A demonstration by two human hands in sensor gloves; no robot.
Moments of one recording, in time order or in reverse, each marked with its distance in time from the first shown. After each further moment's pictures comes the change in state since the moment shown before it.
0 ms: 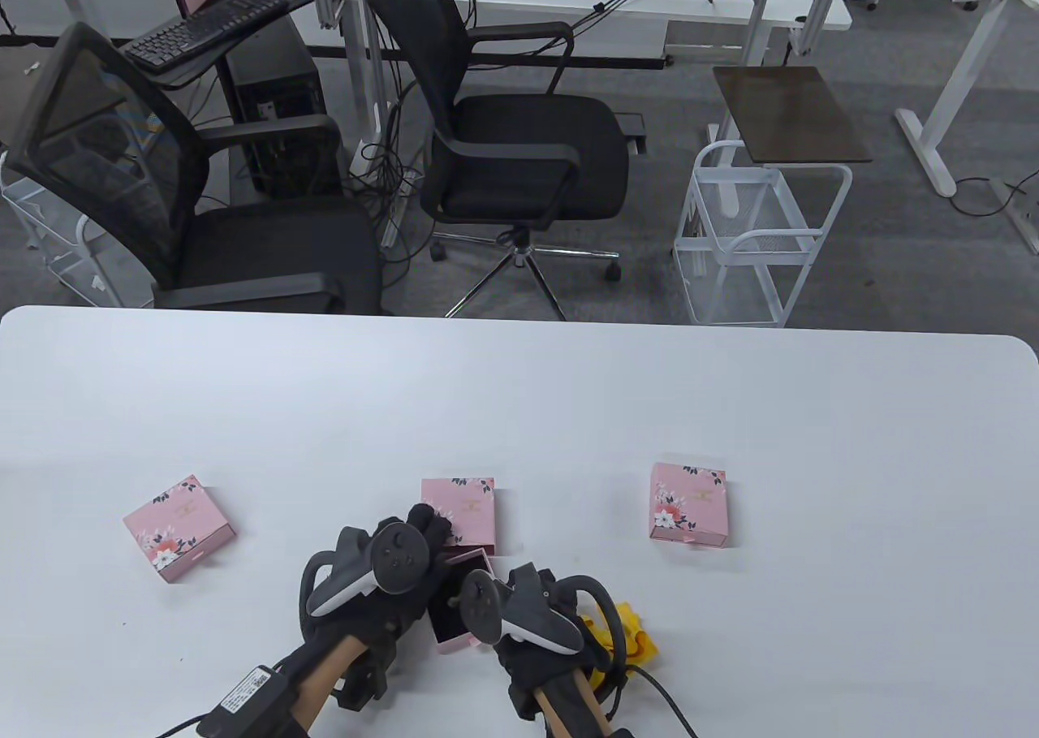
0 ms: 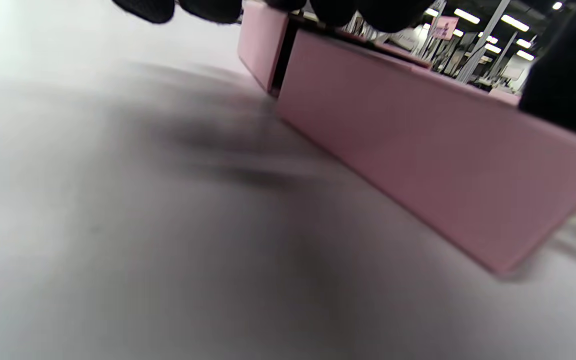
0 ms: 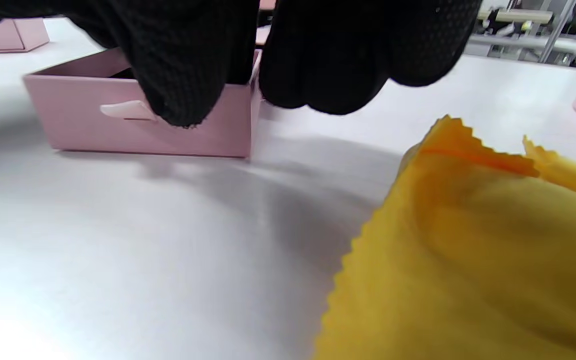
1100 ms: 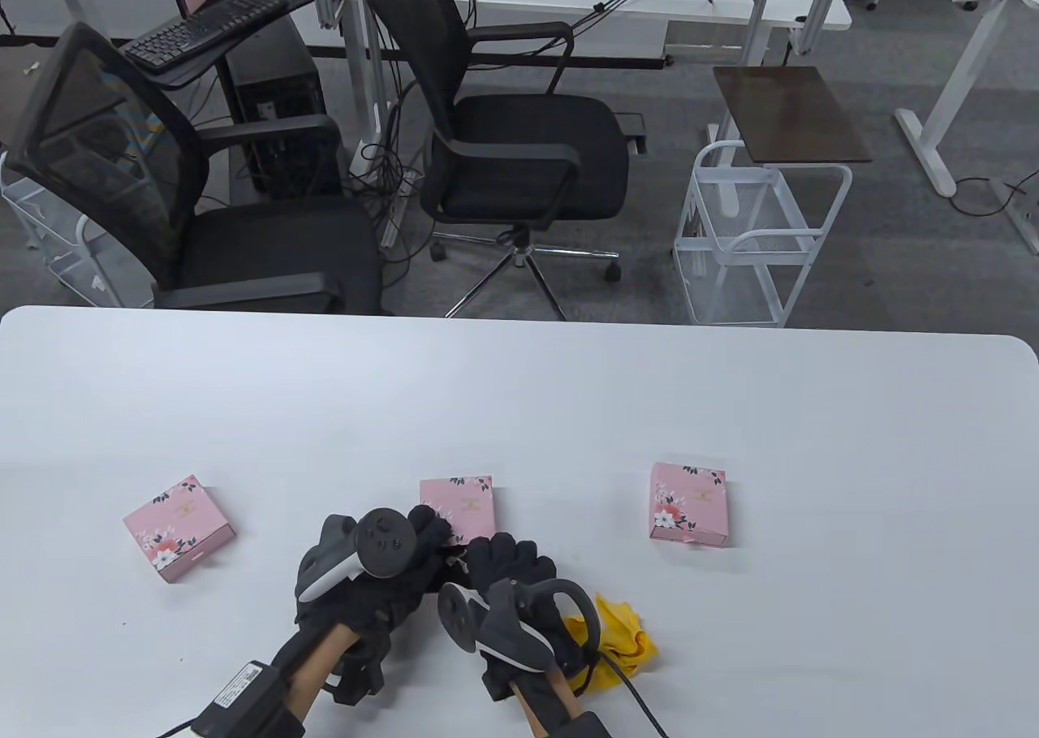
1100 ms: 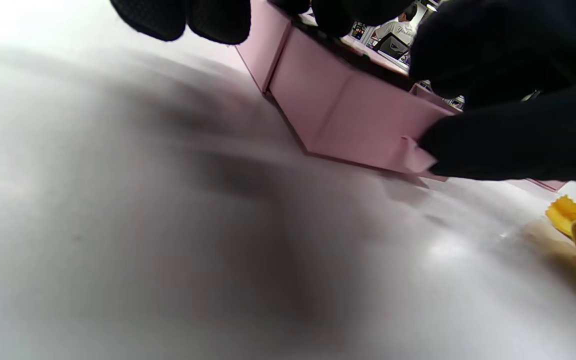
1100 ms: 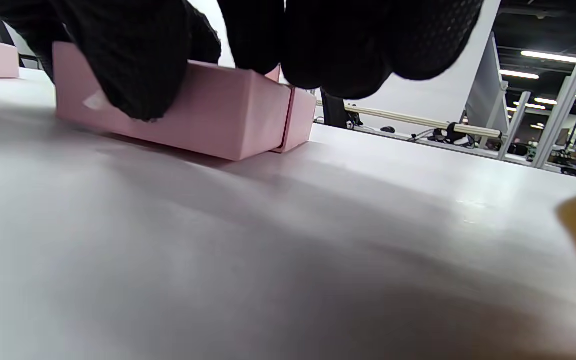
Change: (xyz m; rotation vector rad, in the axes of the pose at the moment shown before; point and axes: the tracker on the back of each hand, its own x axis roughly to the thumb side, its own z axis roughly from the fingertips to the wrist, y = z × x) left_hand -0.011 0.007 -0.004 -0.037 -0.041 0.144; right_hand 0.022 0.012 -0.023 -0.263 0.055 0.087
